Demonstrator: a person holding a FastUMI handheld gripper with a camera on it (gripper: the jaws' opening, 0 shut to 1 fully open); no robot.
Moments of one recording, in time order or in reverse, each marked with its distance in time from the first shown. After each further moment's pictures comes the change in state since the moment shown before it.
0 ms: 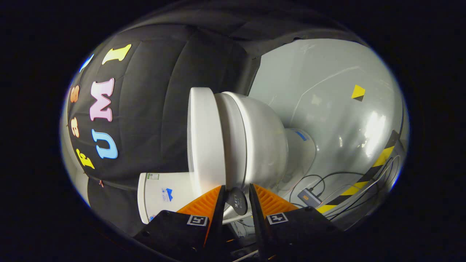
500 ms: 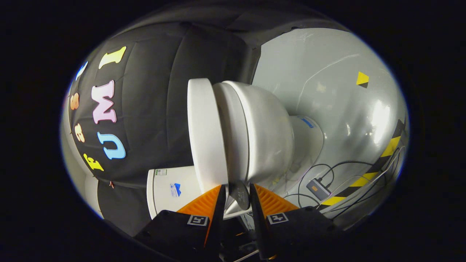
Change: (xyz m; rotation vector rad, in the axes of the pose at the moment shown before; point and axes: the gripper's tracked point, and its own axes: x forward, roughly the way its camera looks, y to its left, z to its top) arm 0.004 0.008 -0.018 -0.007 0.079 0.031
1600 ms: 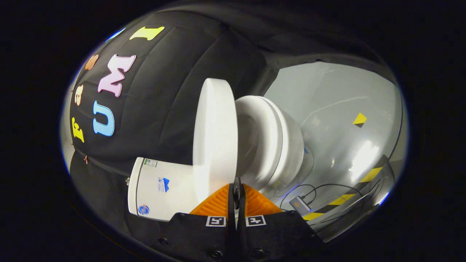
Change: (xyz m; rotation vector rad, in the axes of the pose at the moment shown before) arm -0.022 0.068 -0.005 -0.321 -0.171 -0.170
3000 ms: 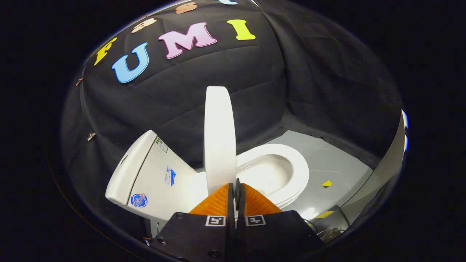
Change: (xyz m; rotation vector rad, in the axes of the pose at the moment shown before) arm -0.059 0.224 -0.052 -0.545 -0.304 -0.255
